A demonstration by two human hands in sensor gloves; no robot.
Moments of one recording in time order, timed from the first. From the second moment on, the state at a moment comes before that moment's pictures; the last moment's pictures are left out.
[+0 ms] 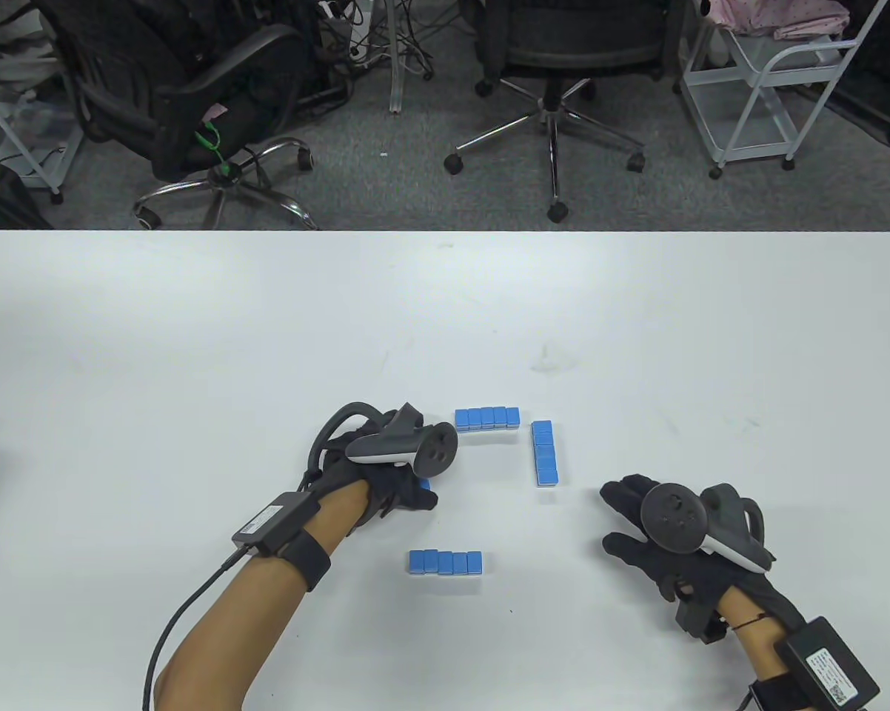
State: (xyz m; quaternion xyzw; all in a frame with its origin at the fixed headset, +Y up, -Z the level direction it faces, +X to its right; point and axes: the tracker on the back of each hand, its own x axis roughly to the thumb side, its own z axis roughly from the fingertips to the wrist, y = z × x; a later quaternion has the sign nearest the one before) left_hand -0.094 -0.755 -0.308 -0.19 -0.31 -0.13 0.92; right_hand 0.228 -0.731 -0.198 0.12 0.12 0.98 0.10
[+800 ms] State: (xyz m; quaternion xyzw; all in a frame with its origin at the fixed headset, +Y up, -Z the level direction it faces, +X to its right) left_hand -0.094 -0.751 -0.317 -0.21 -0.30 -0.10 0.92; right_hand 0.228 -0.735 -0.200 0.12 0.13 0.98 0.09
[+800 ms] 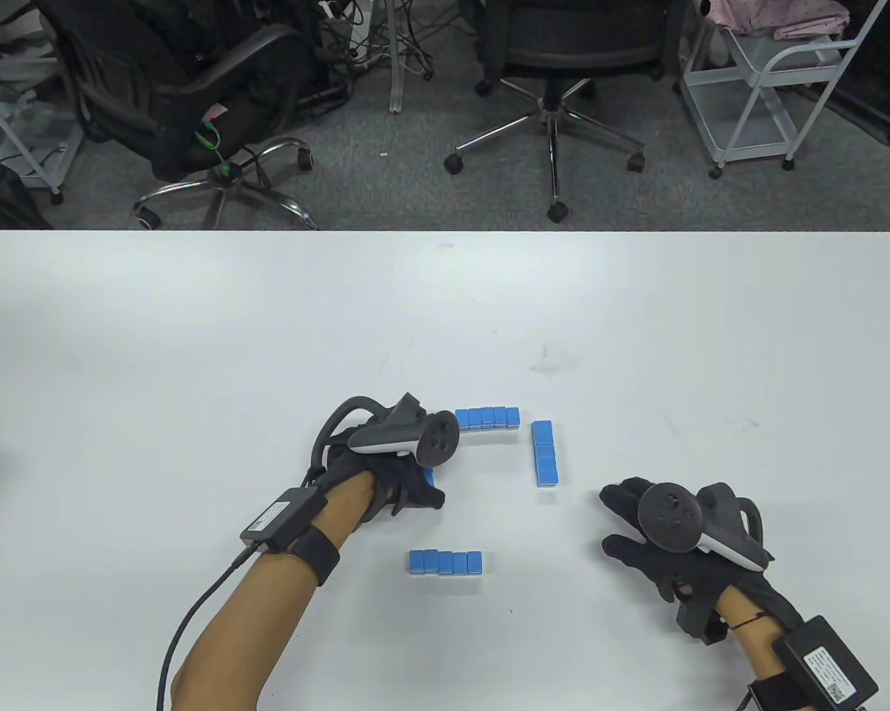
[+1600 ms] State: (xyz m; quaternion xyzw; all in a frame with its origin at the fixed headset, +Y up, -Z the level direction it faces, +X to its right) left_hand -0.225 -0.704 -0.223 -0.05 -0.09 0.10 0.99; right_hand 0.214 -0.734 -0.204 0.09 0.14 0.97 0.16
